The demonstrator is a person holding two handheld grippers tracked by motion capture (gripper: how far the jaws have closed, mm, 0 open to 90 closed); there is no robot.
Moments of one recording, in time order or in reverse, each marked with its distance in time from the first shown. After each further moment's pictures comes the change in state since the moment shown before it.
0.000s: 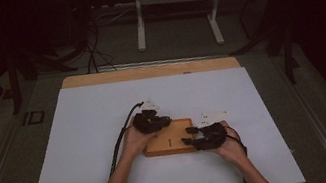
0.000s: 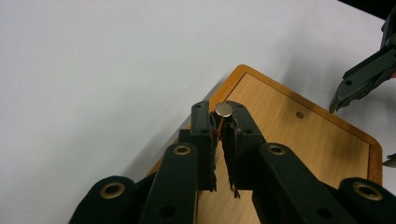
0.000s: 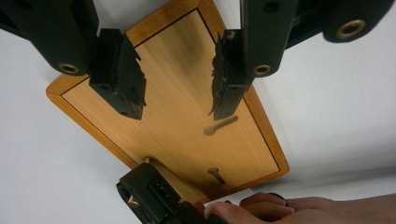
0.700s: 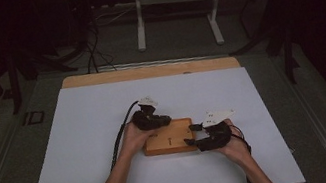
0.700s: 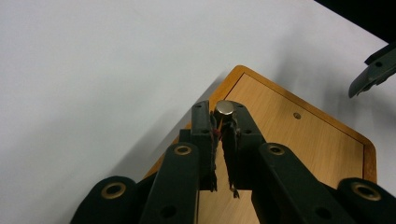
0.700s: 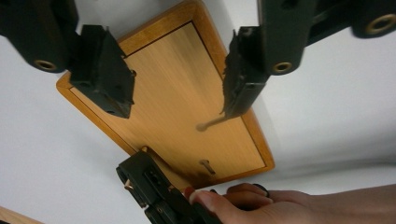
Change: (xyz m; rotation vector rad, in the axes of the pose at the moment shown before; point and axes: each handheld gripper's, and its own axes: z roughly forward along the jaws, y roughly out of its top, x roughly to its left) left arm 0.012 0.005 0.002 0.030 -0.068 -0.077; right arm -0.001 0.002 -0.016 -0.046 0.029 -0.019
